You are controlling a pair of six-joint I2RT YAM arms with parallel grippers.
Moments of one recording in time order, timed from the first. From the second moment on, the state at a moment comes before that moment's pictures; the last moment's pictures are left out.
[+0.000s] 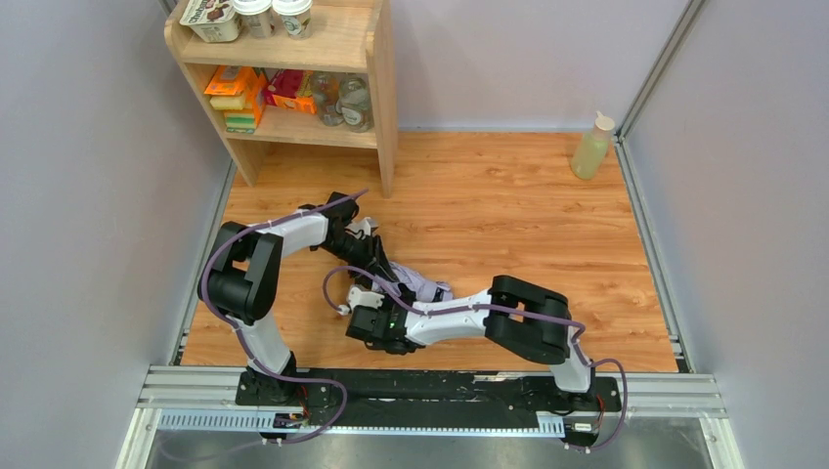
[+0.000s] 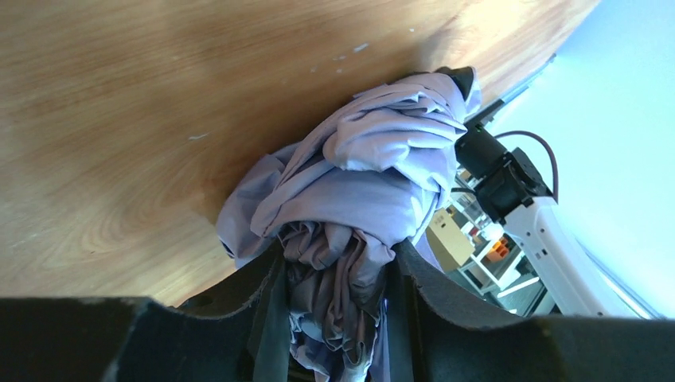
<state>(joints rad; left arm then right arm) -0.34 1.77 0.99 -0.68 0.79 -0.57 1.35 2.05 1.26 -0.48 0.82 0.00</state>
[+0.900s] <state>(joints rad) -0.33 1.58 0.77 -0.62 0.59 -0.78 1.11 1.64 0.88 -0.20 -0.29 0.13</state>
